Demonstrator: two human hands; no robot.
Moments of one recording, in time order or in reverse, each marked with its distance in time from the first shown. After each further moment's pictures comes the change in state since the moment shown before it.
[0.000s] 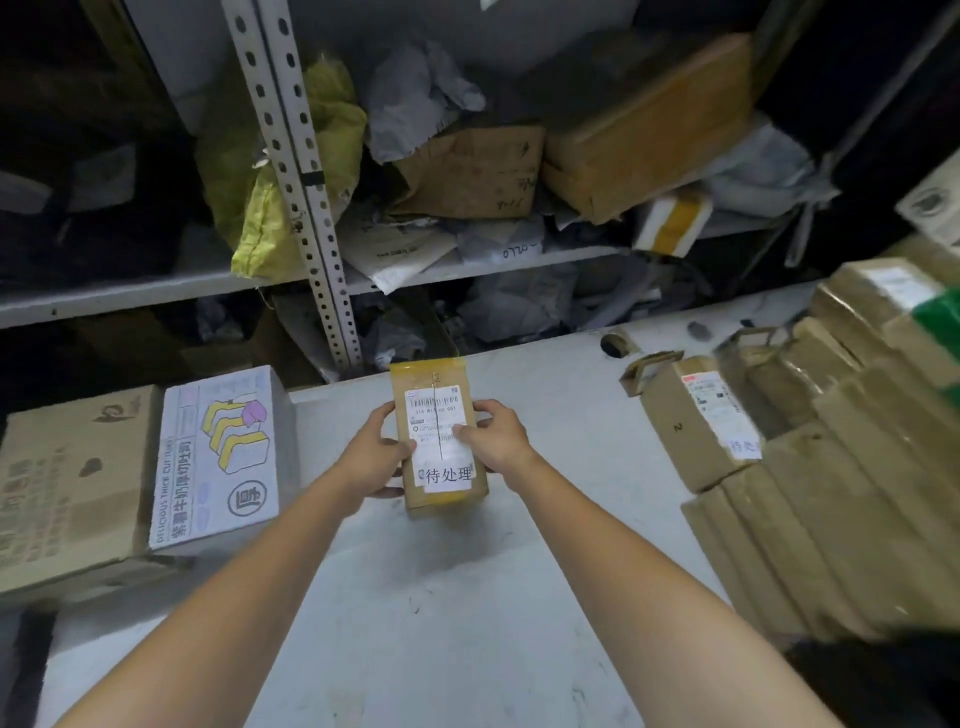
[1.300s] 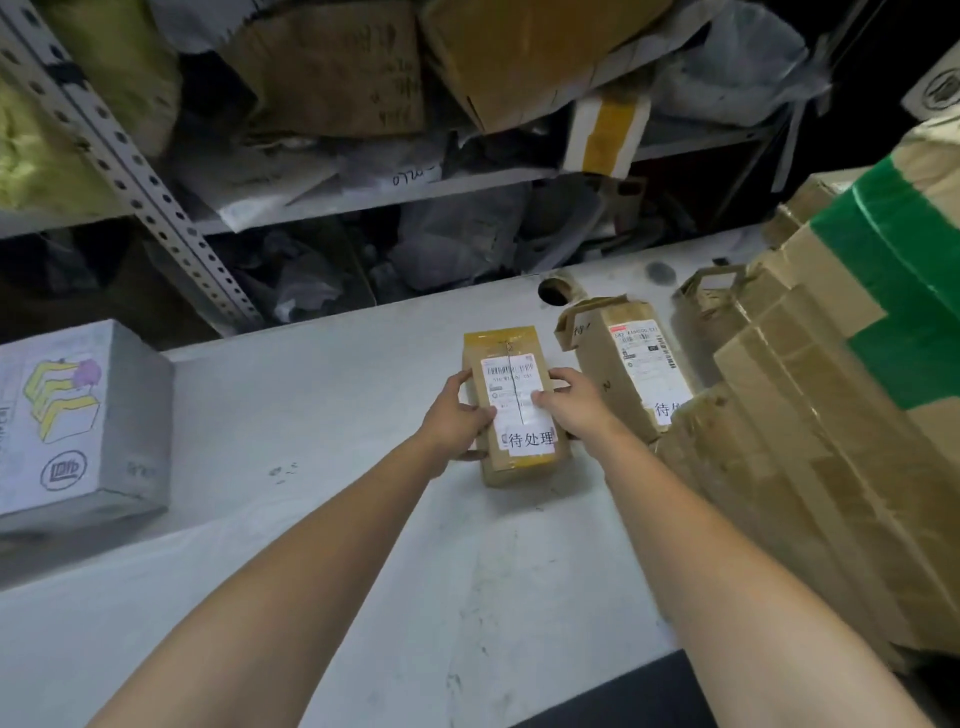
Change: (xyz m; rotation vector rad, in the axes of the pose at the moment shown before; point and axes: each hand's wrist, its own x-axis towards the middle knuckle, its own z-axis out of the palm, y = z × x) left_hand 0.056 0.037 0.259 -0.074 -0.118 -0.024; right_hand 0.077 0.145 -0.224 0.037 0.078 0.083
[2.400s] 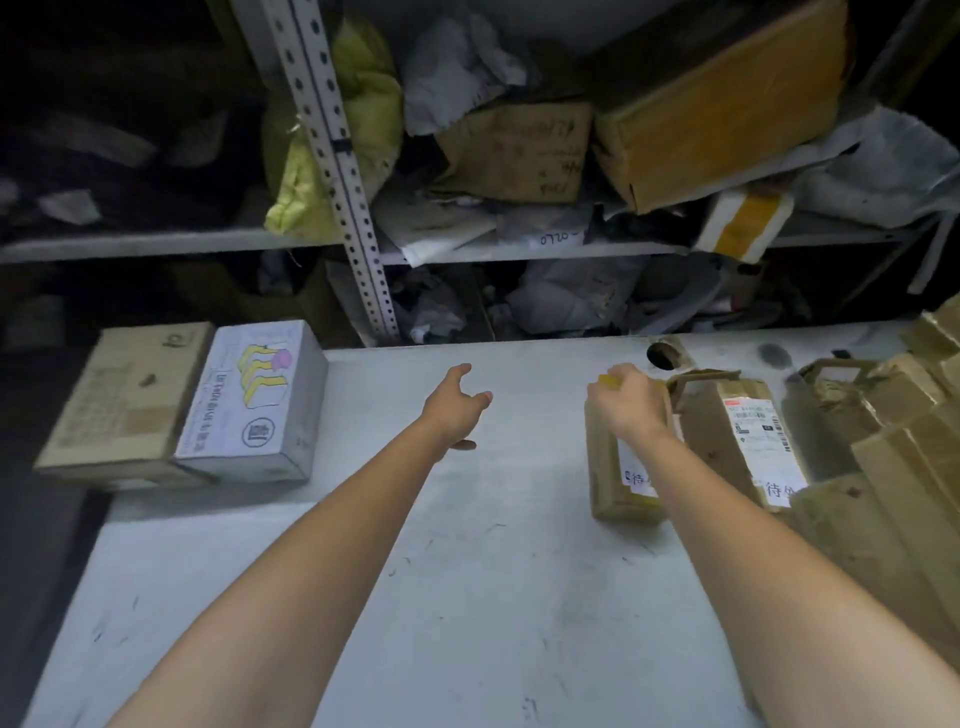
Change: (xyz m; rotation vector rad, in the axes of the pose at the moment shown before) left_hand -0.047 0.011 -0.142 0.028 0.297 0.060; right_hand -0.045 -0.109 0.054 -0.417 0.138 -0.222
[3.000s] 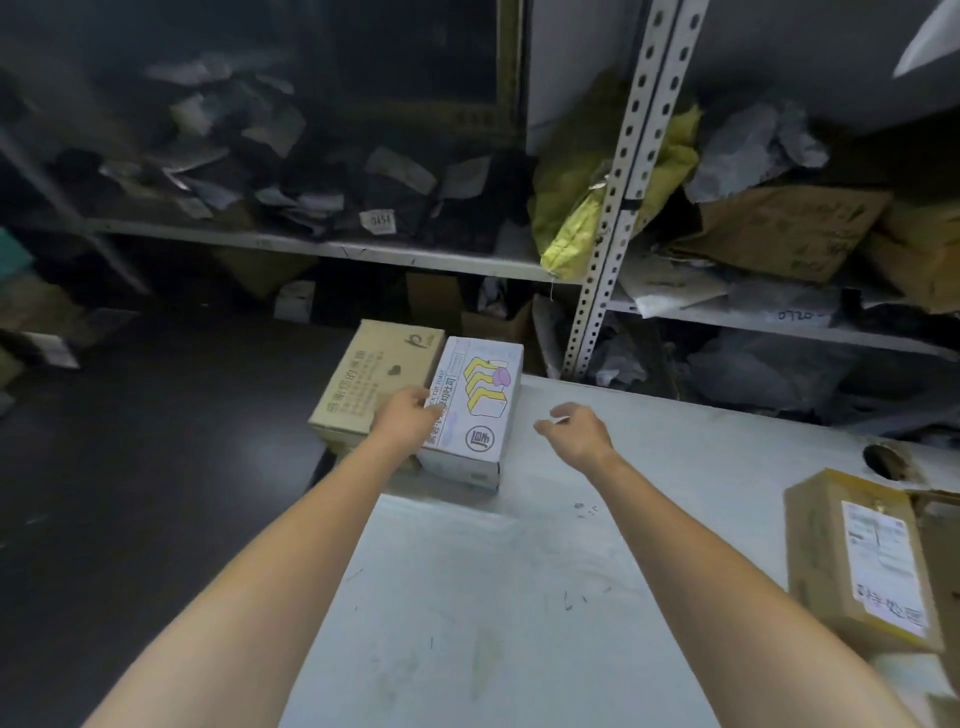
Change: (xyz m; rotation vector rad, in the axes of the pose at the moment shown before) left_hand -0.064 -0.110 -0.305 0.084 0.465 -0.038; right_hand -0.117 -0.216 0.215 -0.011 -0.420 -0.229
